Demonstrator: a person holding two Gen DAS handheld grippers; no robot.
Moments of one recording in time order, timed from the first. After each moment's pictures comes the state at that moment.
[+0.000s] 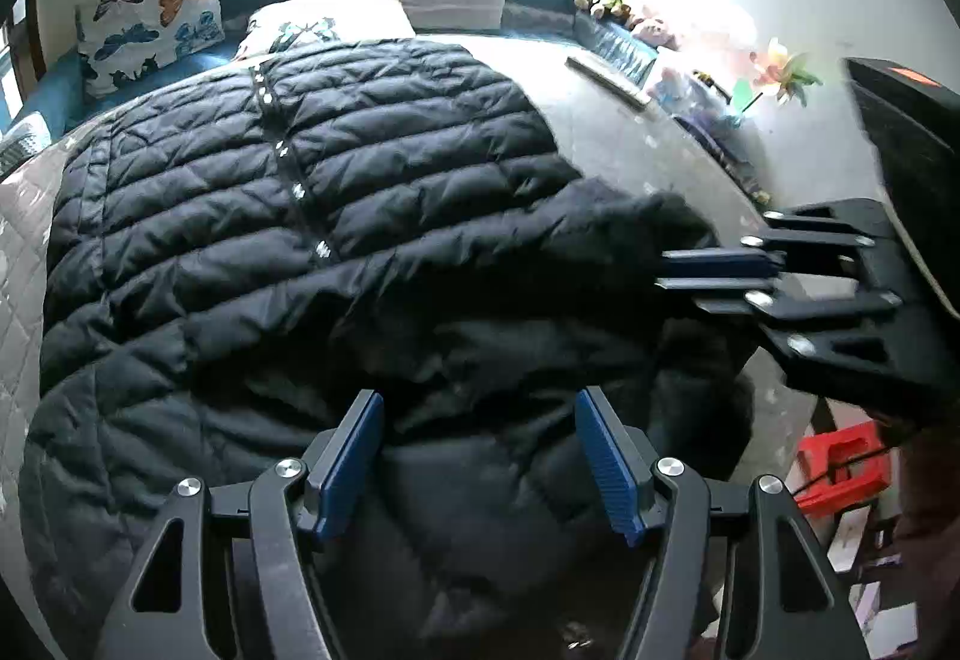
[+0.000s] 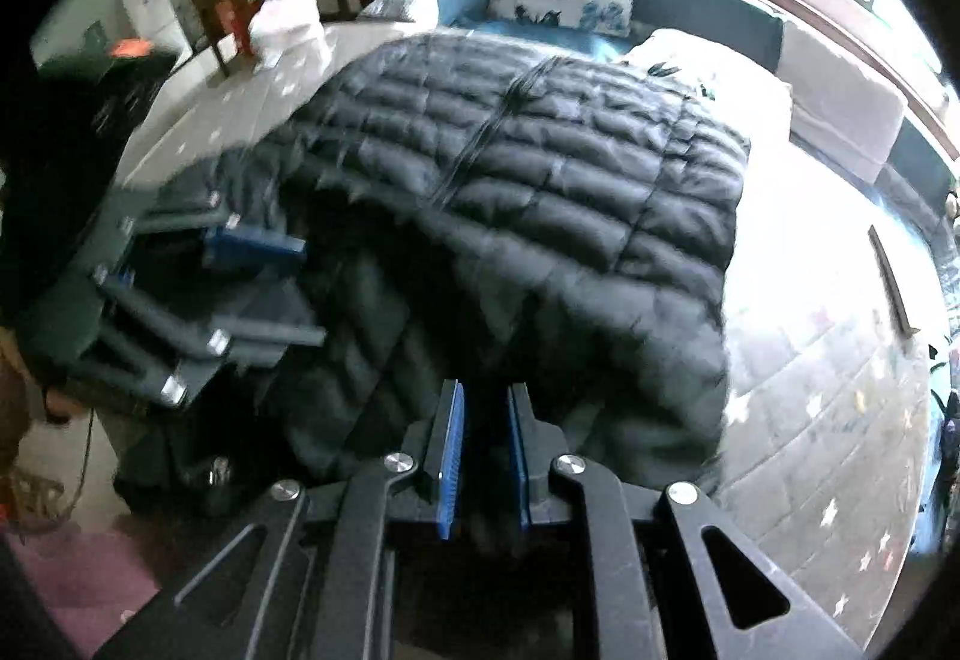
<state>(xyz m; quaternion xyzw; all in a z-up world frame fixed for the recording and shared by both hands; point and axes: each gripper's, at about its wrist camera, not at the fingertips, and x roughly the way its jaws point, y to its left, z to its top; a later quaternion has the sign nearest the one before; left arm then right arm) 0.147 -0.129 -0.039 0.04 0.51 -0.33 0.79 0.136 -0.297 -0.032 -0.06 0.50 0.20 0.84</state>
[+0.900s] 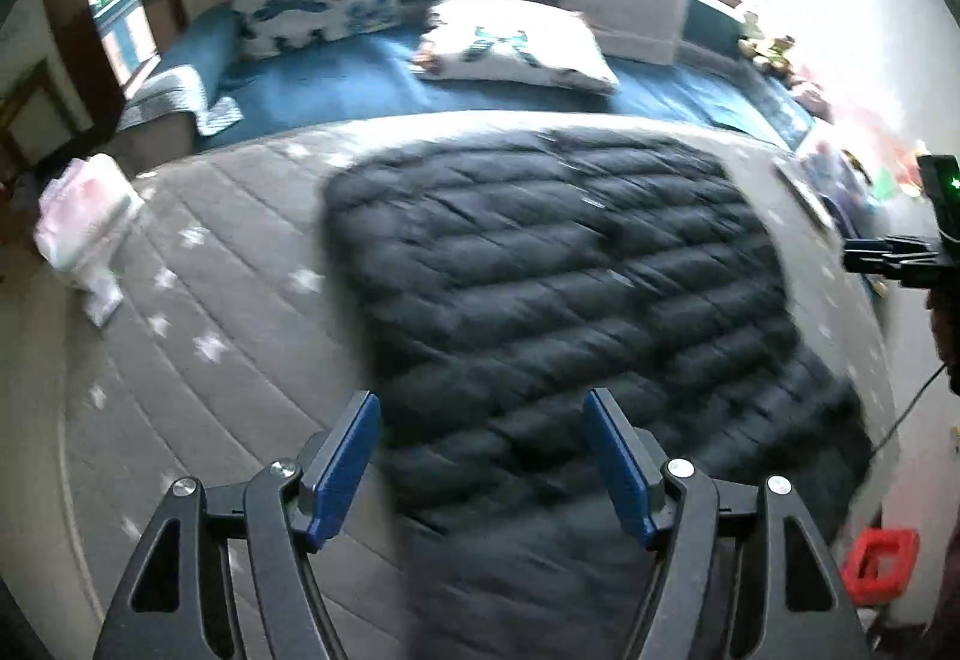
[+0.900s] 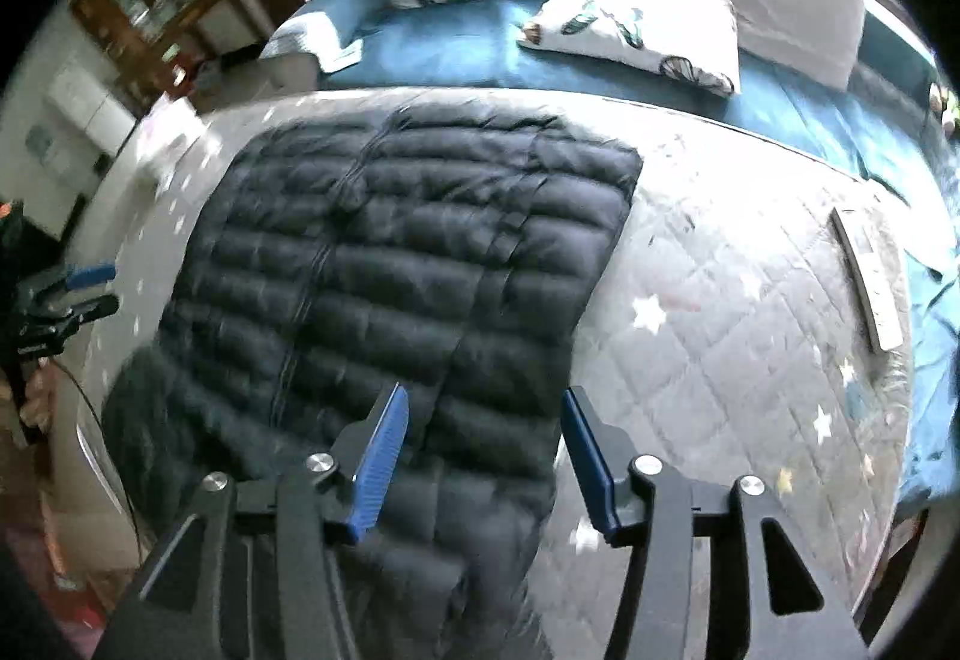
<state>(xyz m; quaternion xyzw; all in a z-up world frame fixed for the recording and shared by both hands) 0.309 0.033 0.024 0.03 0.54 -0.15 0.83 0.310 -0.394 -0.015 0.06 0.58 0.14 0.80</state>
